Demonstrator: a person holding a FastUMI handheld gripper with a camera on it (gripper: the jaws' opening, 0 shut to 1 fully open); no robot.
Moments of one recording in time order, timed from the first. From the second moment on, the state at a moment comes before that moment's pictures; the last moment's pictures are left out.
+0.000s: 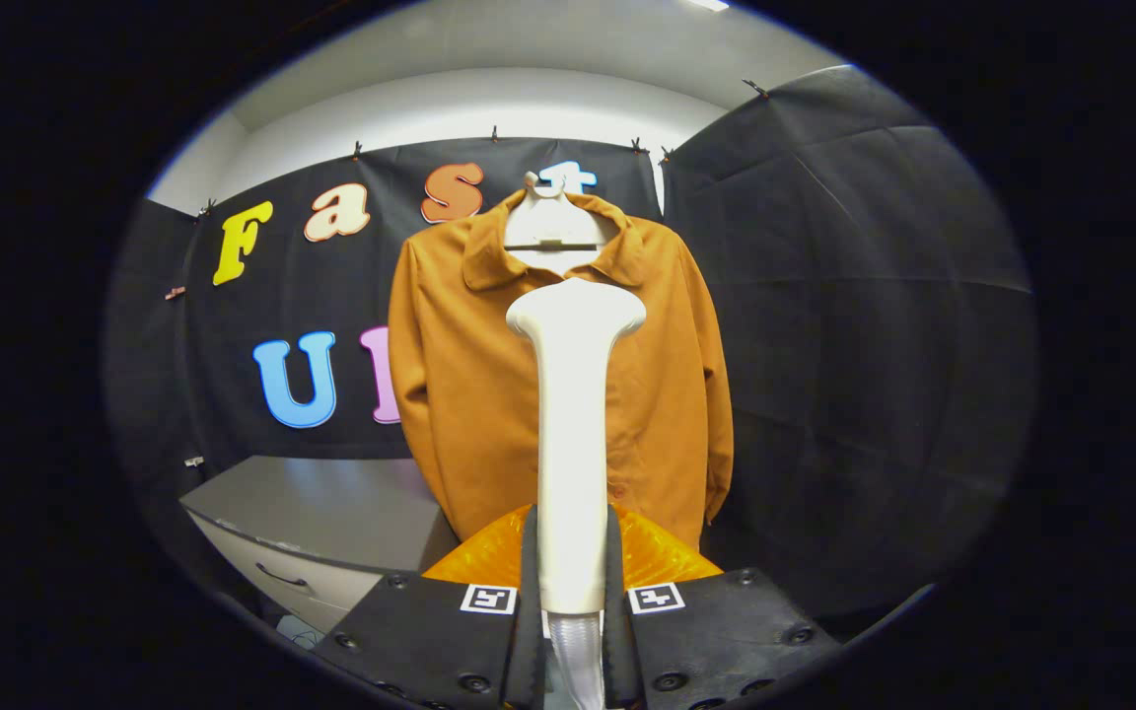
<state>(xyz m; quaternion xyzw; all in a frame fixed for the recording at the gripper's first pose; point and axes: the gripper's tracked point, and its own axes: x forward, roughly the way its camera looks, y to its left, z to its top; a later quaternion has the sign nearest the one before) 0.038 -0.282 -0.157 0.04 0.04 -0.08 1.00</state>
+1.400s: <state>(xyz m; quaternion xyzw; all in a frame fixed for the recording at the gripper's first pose) 0.027 -0.063 -0.017 0.03 -0.05 0.02 1.00</state>
